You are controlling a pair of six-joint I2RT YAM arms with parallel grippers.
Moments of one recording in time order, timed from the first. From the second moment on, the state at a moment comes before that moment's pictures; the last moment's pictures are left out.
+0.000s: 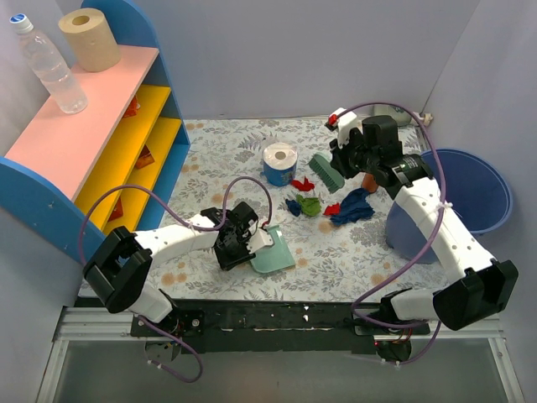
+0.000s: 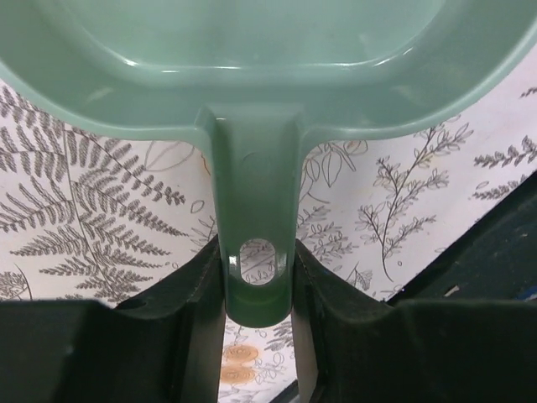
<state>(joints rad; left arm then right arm) -0.80 1.48 0.86 -0.79 0.06 0.42 0.40 1.33 1.37 -0.62 -0.21 -0.27</state>
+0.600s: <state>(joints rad) -0.75 1.35 0.73 -0.57 0.10 0.41 0.40 1.37 1.32 -0.54 -0.16 -0.27</state>
